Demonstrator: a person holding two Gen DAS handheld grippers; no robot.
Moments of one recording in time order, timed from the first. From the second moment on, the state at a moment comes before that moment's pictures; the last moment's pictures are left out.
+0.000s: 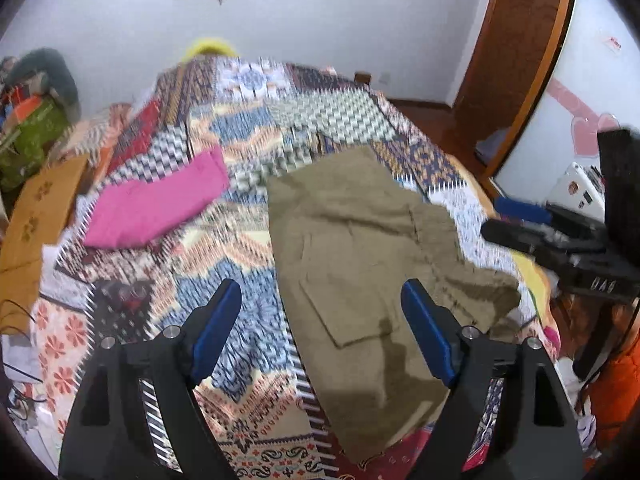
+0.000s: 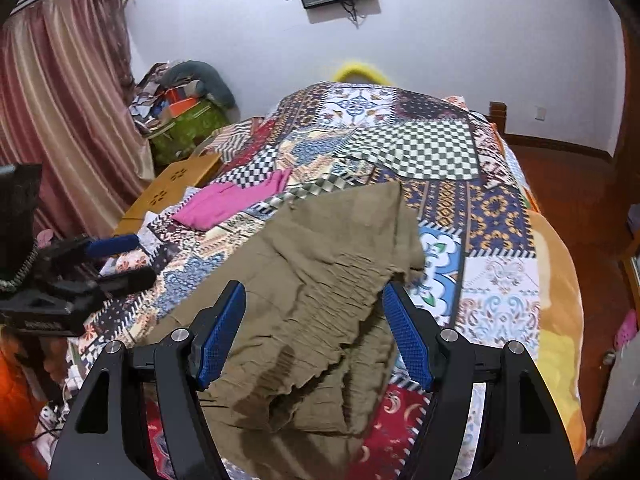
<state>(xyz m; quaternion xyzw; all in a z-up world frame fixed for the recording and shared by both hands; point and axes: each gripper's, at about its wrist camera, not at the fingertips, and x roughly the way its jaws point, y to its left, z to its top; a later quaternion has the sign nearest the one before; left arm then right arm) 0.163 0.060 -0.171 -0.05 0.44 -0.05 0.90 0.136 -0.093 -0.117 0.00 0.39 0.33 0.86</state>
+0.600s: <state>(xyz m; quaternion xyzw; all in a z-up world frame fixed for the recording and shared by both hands) 0.171 0.043 -0.196 -0.04 0.46 -0.06 0.88 0.126 -0.101 -0.178 0.01 0.46 0.31 0.83</state>
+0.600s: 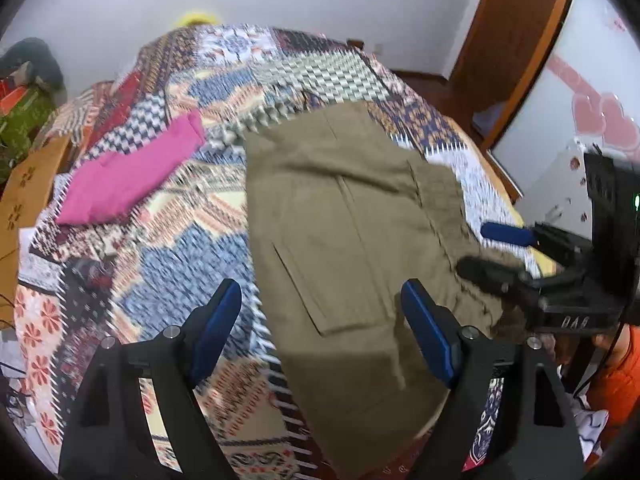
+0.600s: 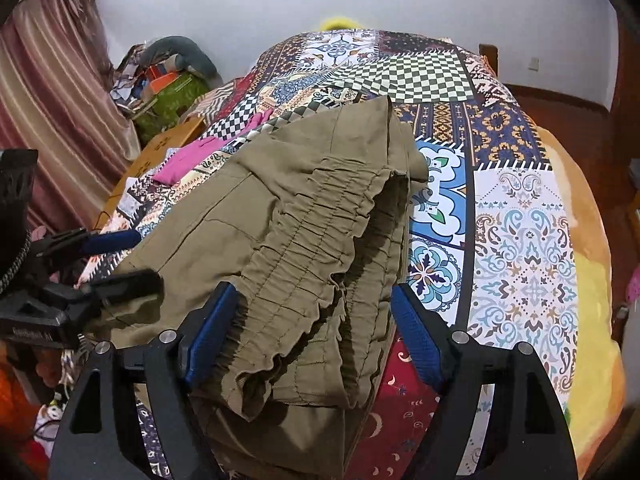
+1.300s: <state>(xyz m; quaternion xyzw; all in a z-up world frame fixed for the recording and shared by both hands) 0.296 0.111 -0.214 -0.06 0.48 -0.03 0.87 0.170 -0.123 -0.145 -0.01 0.40 0.26 0.88</state>
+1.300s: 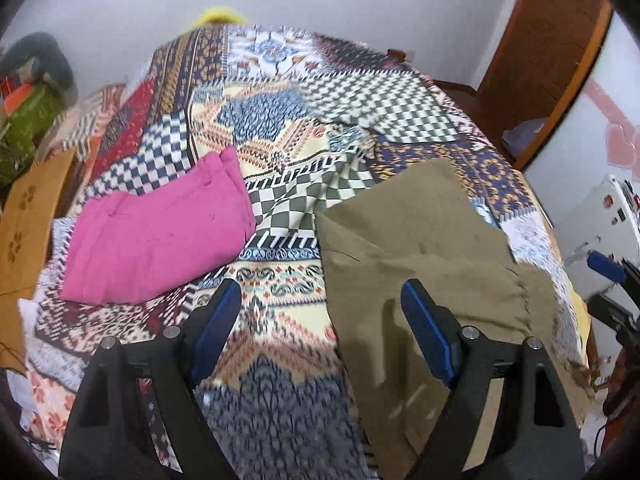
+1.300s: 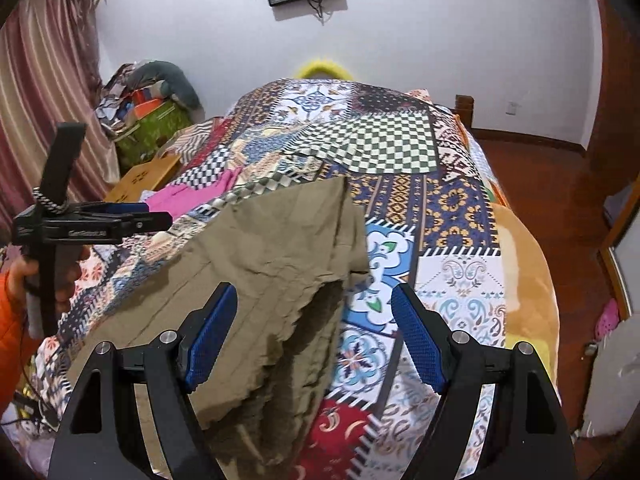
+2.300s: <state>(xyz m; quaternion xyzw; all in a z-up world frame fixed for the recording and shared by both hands) 0.353 0.110 -0.250 -0.03 0.51 -0.06 0.86 0.189 -0.150 -0.162 0.03 0.42 0.24 0.87</state>
